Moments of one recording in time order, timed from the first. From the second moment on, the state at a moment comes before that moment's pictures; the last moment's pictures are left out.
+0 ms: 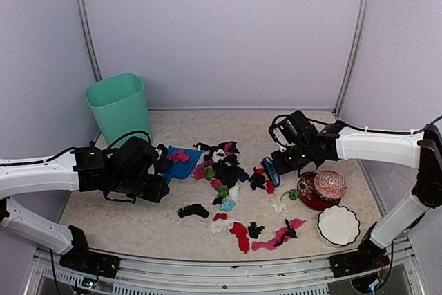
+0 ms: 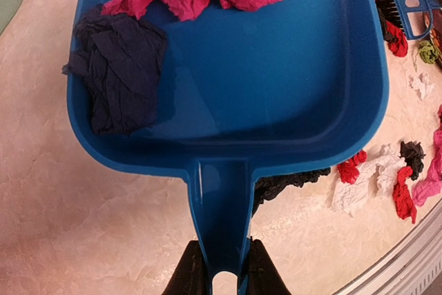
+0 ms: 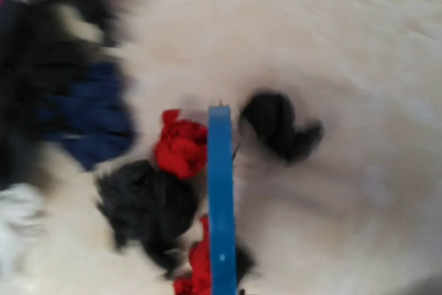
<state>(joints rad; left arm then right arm) -0.96 1.20 0.83 -0.60 -0.21 -0.56 0.74 1.53 1.05 -0.47 0.17 0.29</state>
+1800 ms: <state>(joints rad) -0.97 1.21 0.84 -0.59 -0.22 -0.54 0.82 1.14 1.06 -0.83 0.08 0.55</state>
